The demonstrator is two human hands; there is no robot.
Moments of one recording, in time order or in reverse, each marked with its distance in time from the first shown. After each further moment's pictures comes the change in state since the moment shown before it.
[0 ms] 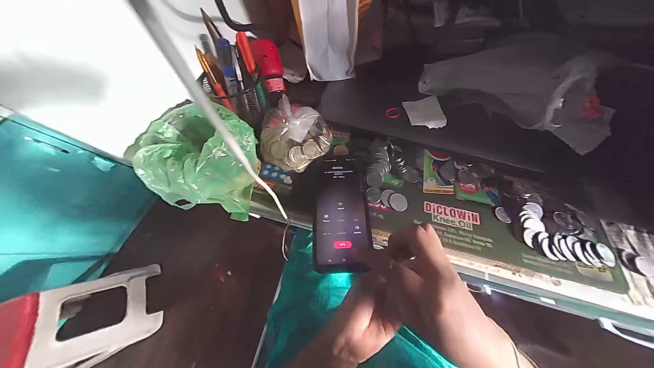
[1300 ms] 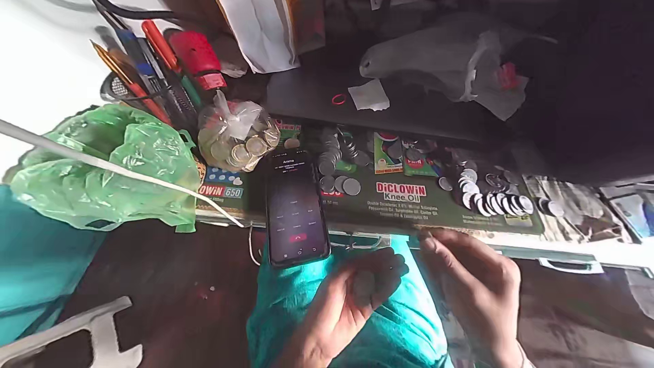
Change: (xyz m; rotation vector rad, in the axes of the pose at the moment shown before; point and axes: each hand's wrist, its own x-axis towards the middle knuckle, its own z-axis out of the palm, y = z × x) left_hand 0.005 -0.010 -0.005 0.006 -0.021 -0.070; right_hand -0.073 0.014 -0.040 0.570 0.471 0.496
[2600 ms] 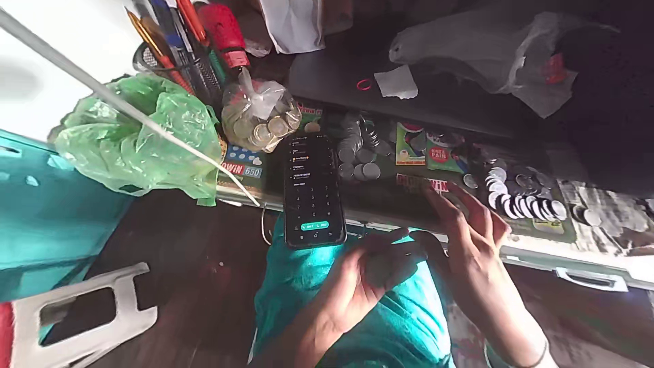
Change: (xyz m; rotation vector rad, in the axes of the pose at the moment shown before) left_hand 0.009 0.003 0.010 0.121 0.037 0.036; right_hand 0.017 0.003 0.002 -1.054 -0.244 -0.246
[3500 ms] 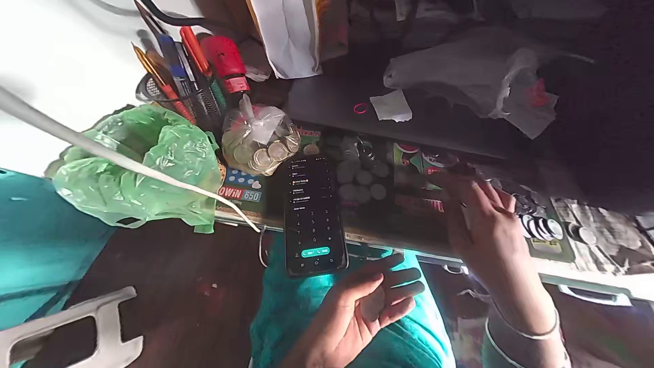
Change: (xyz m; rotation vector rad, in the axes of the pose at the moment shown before) left_hand -0.012 0.009 -0.004 0.007 -0.038 -0.067; right_hand 0.057 0.023 -0.007 0.016 0.062 0.067
